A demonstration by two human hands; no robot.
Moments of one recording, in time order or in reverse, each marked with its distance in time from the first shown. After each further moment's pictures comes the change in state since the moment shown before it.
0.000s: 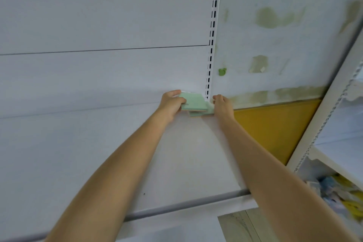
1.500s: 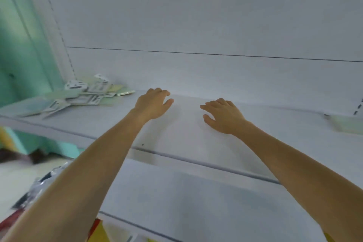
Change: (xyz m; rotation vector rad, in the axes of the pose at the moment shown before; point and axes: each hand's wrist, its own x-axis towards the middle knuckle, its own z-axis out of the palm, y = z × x) left_hand -0.187 0.023 -0.436 1.445 0.426 0.202; right_hand -0.249 -0.091 0.258 -1.083 -0.622 -1.176
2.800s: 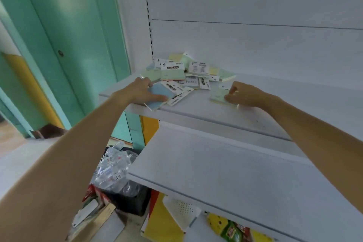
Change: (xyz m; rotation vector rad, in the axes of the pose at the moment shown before) left_hand -0.055 -0.419 -0.056 -0.193 -0.287 -0.262; right_hand 0.200 -0.291 0.027 0.357 -0.200 0.245
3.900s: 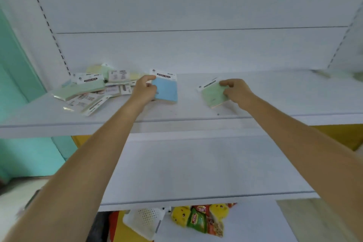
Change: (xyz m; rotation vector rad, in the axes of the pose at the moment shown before) left_hand -0.008 0.204 0.084 -0.915 0.072 0.191; right_hand -0.136 0.131 -0.041 0.643 0.532 0.474
